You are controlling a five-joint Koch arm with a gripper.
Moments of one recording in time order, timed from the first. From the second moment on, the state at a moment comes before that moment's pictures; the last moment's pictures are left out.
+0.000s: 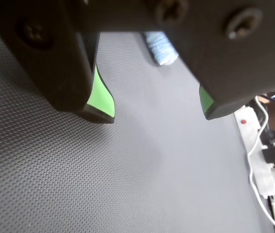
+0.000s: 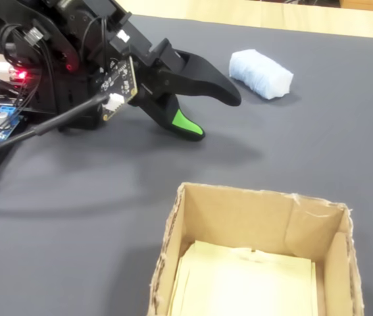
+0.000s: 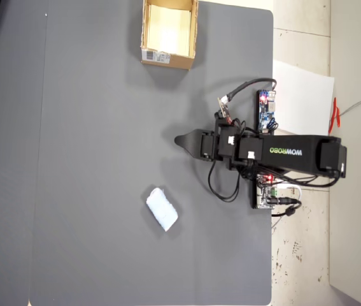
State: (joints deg) arm 7.9 130.8 176.5 -4.2 94.9
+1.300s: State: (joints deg) arm -14.6 130.8 176.5 -4.5 110.6
